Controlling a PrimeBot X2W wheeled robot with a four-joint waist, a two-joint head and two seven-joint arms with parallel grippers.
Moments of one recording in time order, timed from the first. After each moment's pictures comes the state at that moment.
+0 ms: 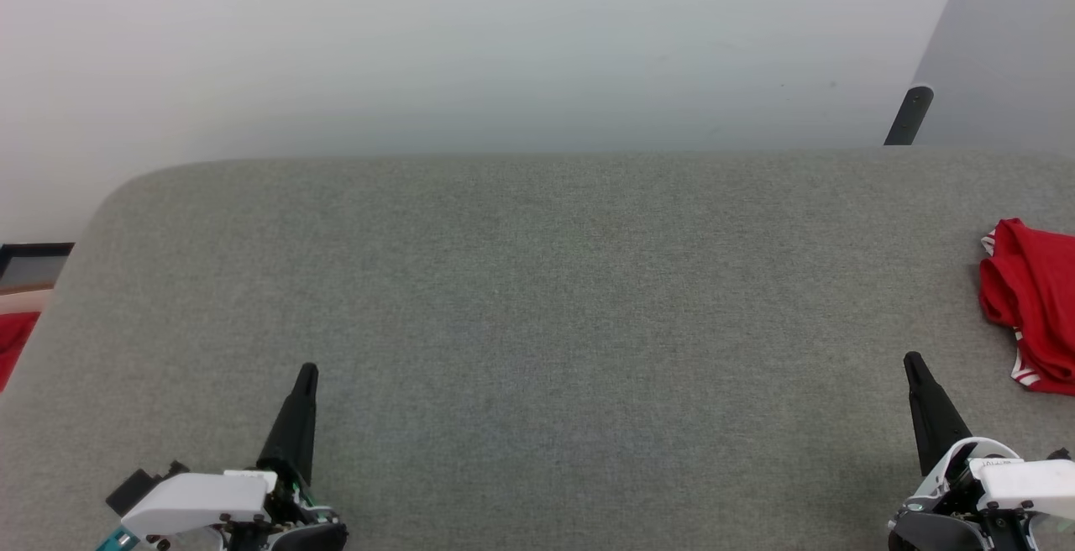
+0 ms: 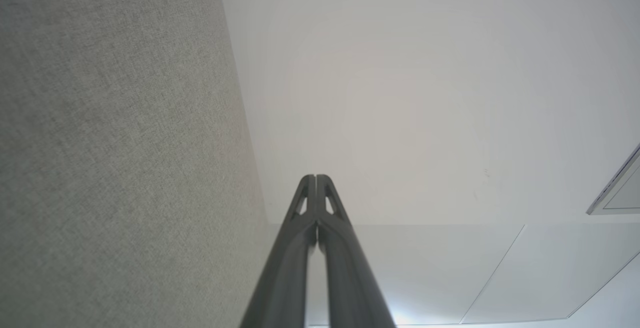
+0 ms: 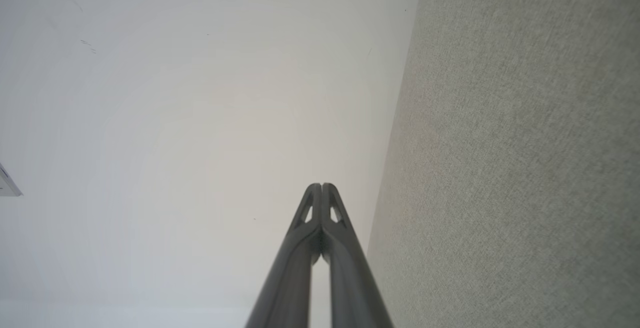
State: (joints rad) left arm -0.10 0.05 0.11 0.24 -1.61 -0.13 0.11; right arm -0.11 -0.05 -0.11 0.25 1.61 0.13 0.11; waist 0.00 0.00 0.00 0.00
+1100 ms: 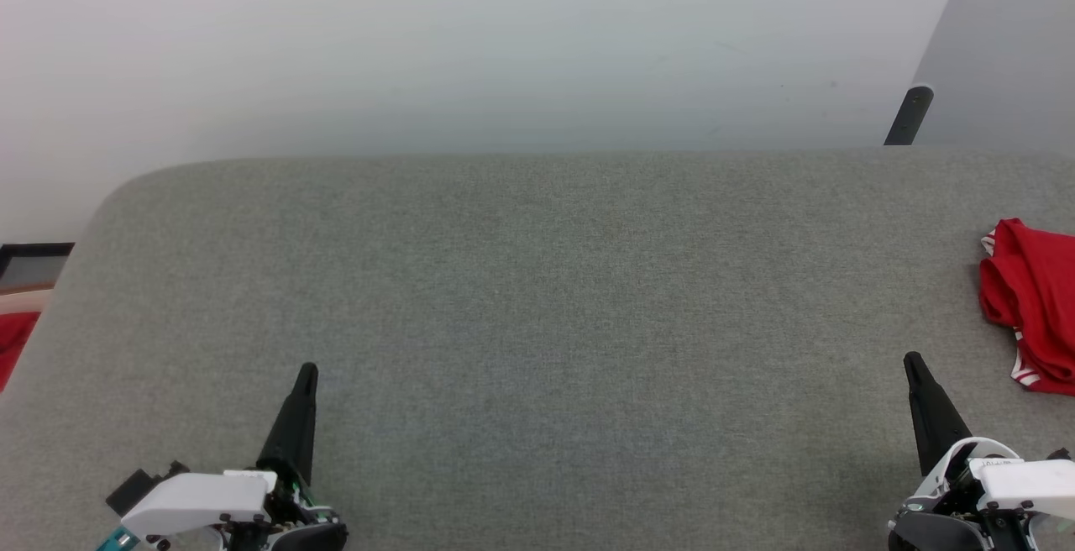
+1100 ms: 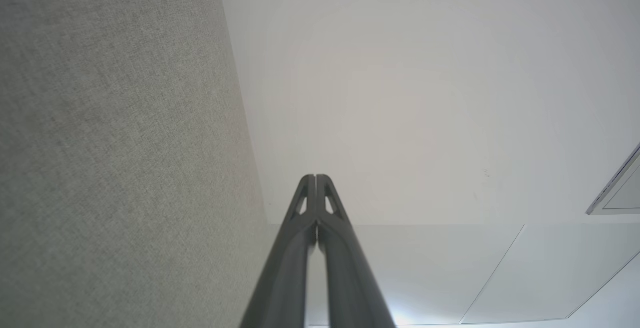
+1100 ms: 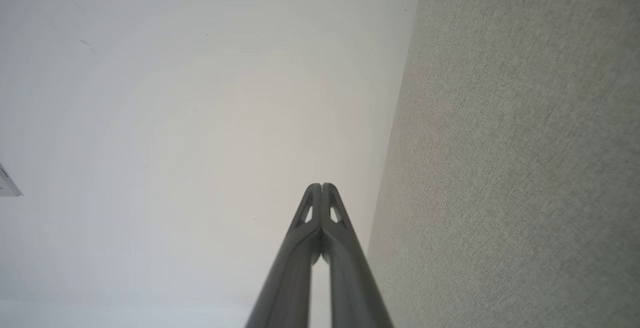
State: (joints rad) left arm -0.10 0.05 0.11 0.24 -1.61 -0.13 0.11; right arm -0.11 -0.05 -0.11 0.25 1.61 0.13 0.11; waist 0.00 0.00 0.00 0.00
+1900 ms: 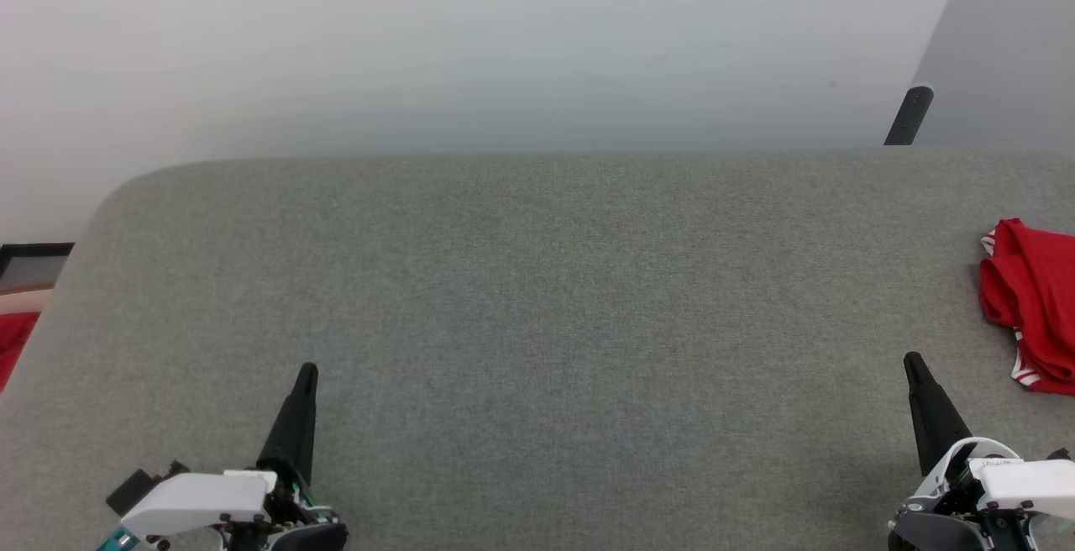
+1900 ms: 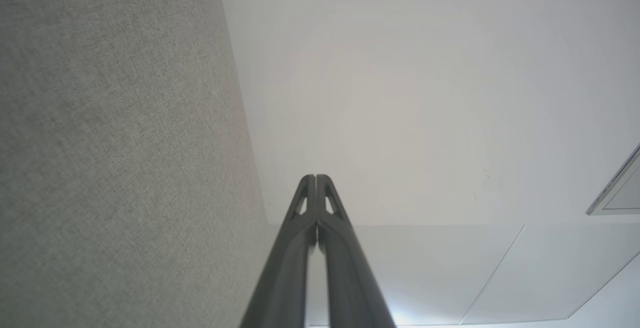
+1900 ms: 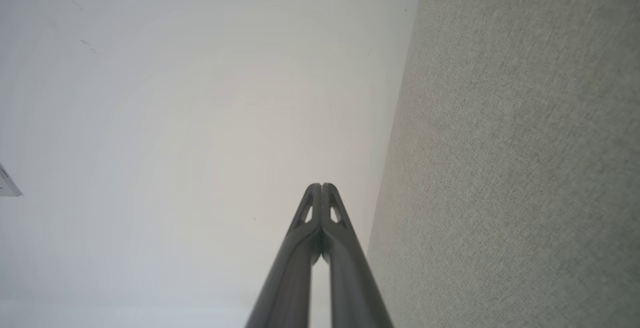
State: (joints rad) left arm -0.10 0.05 0.11 0.25 -1.61 -0.13 0.11; right arm -0.11 -0.05 -0.11 0.25 1.61 0.13 0.11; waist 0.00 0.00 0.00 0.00
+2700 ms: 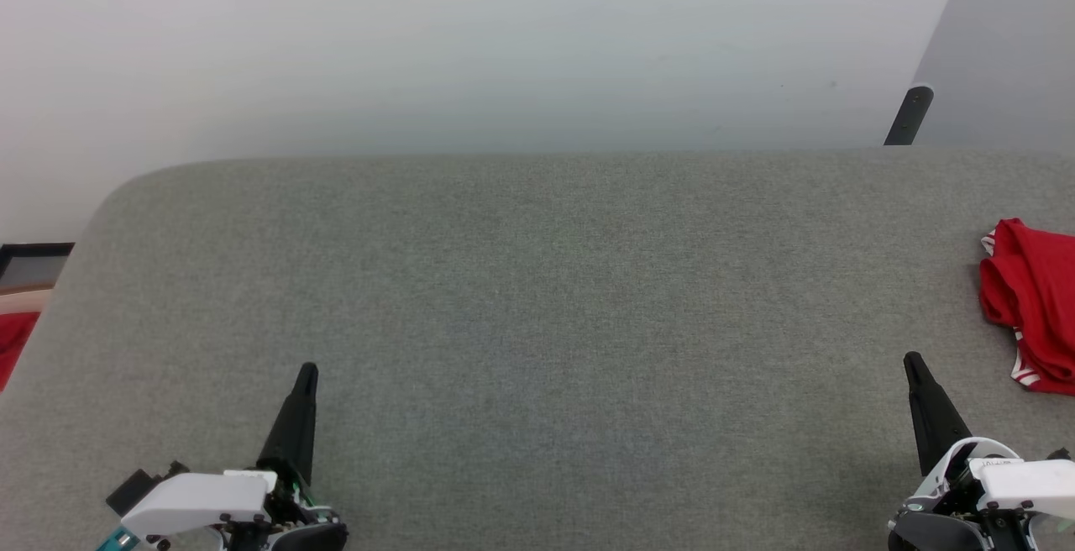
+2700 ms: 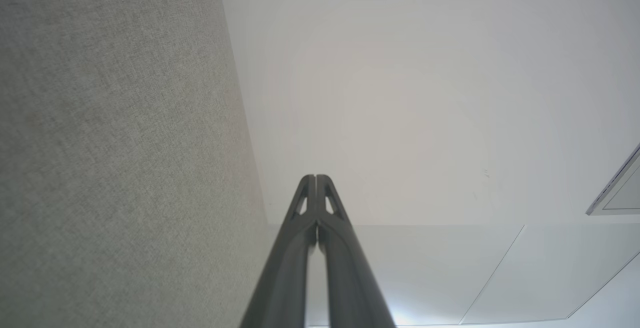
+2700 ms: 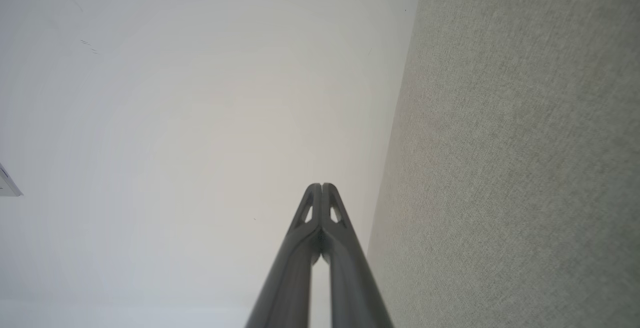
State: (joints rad) left arm -0.10 0.05 0.11 0.25 -1.61 -0.13 0.11; right arm -0.11 -0.05 -0.11 0.25 1.61 0.13 0.11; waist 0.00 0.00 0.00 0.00
